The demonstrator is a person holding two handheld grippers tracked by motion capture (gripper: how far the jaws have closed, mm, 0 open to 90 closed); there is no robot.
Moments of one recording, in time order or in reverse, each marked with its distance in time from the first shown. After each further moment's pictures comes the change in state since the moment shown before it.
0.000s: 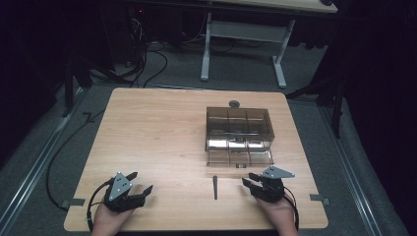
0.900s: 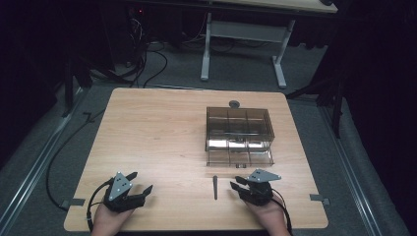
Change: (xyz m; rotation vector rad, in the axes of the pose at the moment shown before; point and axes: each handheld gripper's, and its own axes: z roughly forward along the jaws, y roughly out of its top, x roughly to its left) left arm 0.000 0.000 0.000 0.001 0.002 -0.001; right arm 0.036 0.009 0.014 0.001 0.076 -0.088
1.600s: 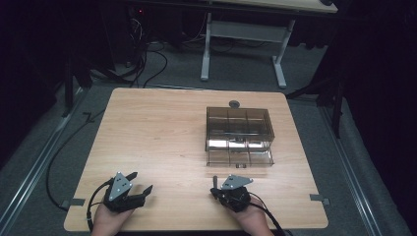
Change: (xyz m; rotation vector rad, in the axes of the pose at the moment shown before) left arm 0.000 0.000 0.000 0.000 0.001 -0.001; right arm 0.051 0.015 0.032 0.091 0.120 -0.117
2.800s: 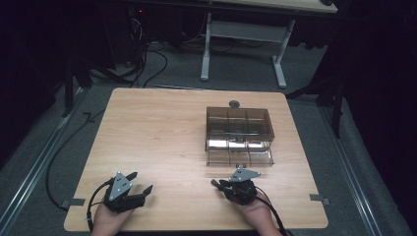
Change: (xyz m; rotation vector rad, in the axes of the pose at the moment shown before) left arm 0.000 0.000 0.000 0.000 0.004 0.000; right arm -0.026 -0.003 -0.004 -0.017 -0.049 0.054
